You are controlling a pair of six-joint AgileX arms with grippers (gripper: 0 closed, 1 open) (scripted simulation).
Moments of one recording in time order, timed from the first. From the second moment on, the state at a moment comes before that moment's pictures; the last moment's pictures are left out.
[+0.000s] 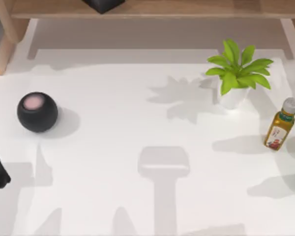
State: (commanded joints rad) left arm 0.00 0.00 0.00 0.00 0.00 0.00; right arm 0.28 1.90 1.81 0.09 0.31 0.02
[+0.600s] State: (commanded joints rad) left arm 0.00 0.00 0.00 0.00 0.00 0.00; right arm 0.28 1.90 1.81 0.09 0.31 0.02
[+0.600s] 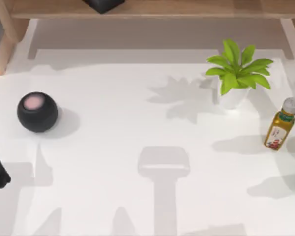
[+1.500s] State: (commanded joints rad) left arm 0.00 0.00 0.00 0.00 0.00 0.00; right arm 0.23 1.80 1.89 -0.06 0.32 0.02
